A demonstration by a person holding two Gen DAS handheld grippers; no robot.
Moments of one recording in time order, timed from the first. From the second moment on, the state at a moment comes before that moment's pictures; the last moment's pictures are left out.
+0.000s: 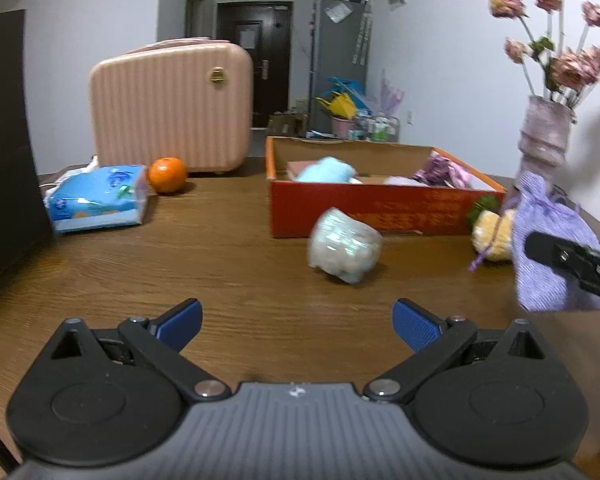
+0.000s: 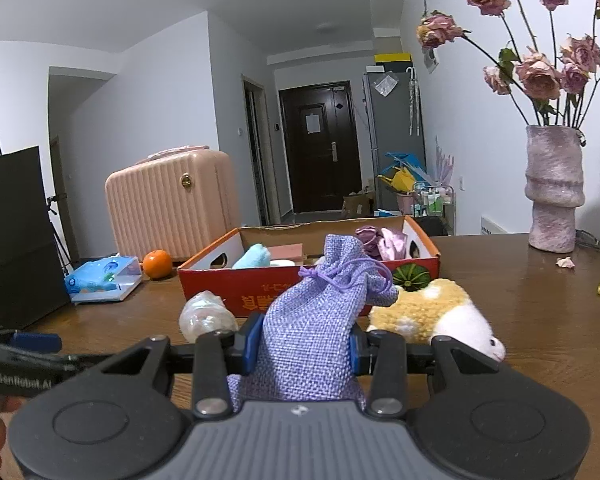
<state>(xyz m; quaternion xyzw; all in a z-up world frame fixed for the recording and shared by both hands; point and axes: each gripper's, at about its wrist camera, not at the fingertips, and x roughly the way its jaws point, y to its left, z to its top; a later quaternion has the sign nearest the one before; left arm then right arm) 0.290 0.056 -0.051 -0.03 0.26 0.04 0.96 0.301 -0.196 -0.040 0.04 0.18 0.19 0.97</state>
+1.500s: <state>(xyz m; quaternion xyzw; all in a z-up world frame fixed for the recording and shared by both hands) 0.275 -0.013 -0.077 0.01 0.33 -0.05 0.94 0.284 -0.212 -0.046 0.03 0.18 0.18 0.97</state>
